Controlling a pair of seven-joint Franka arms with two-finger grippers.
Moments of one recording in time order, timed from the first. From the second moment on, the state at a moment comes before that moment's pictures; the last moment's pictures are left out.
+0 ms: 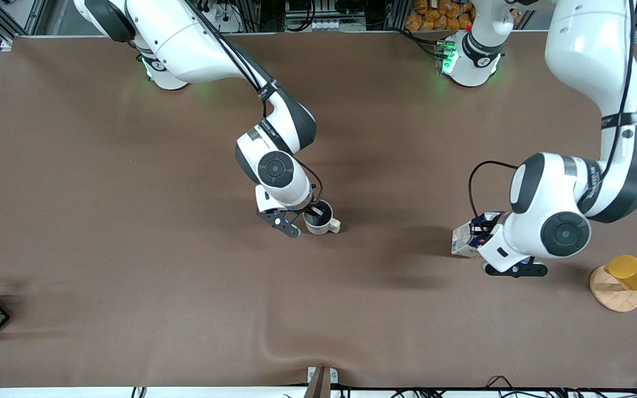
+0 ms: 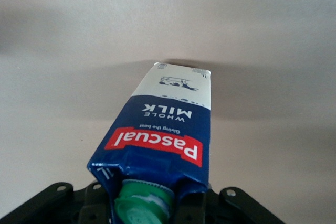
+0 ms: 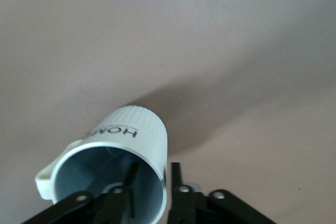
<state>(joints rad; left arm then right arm) -0.16 0.59 -0.06 -1.36 0.09 1.68 -0.21 0.63 0.77 0.06 -1.36 0.10 2.13 1.21</state>
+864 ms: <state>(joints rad) -0.32 0.52 -0.22 -1.36 0.07 1.56 -0.55 0.14 0.61 0.04 -1.15 0.09 1.50 0.47</state>
